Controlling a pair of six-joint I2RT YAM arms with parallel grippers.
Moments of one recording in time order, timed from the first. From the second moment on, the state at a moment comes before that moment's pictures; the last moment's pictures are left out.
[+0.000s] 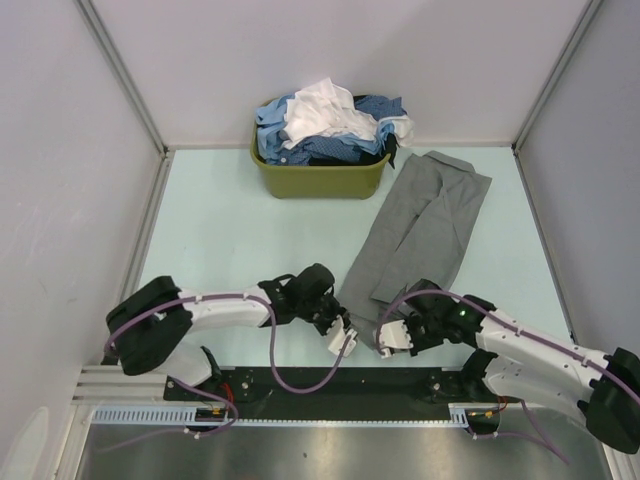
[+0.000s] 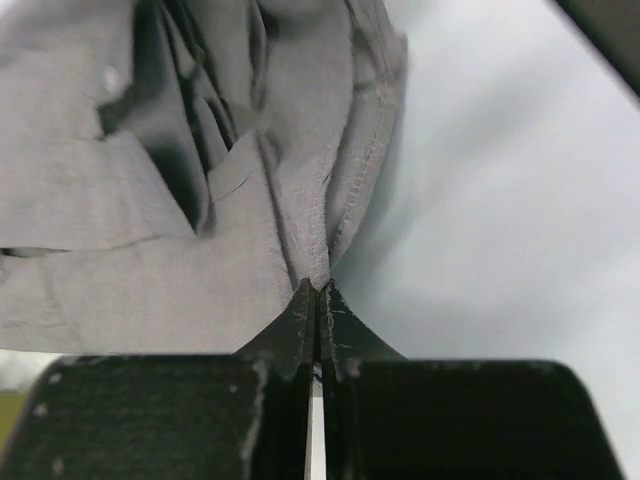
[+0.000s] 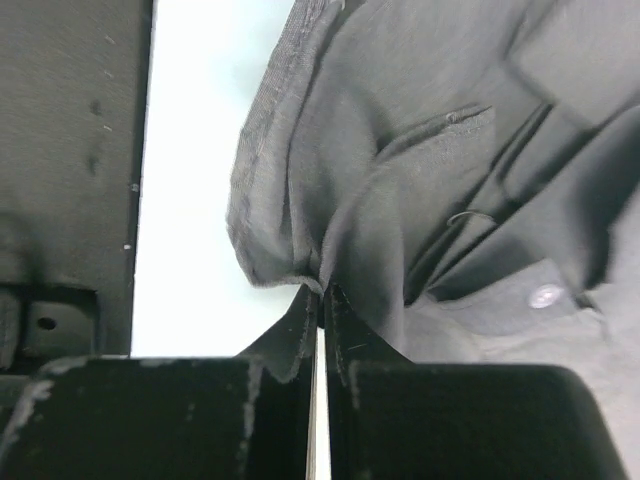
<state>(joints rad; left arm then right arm) -1.01 1.49 0.67 -0.04 0.46 1.28 0.85 0.91 0.47 -0.76 -0.19 -1.03</state>
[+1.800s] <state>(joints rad) -0.75 2.41 2.03 -0.40 0.55 1.23 -0.12 1.75 1.19 -0.78 -0.51 -1.08</state>
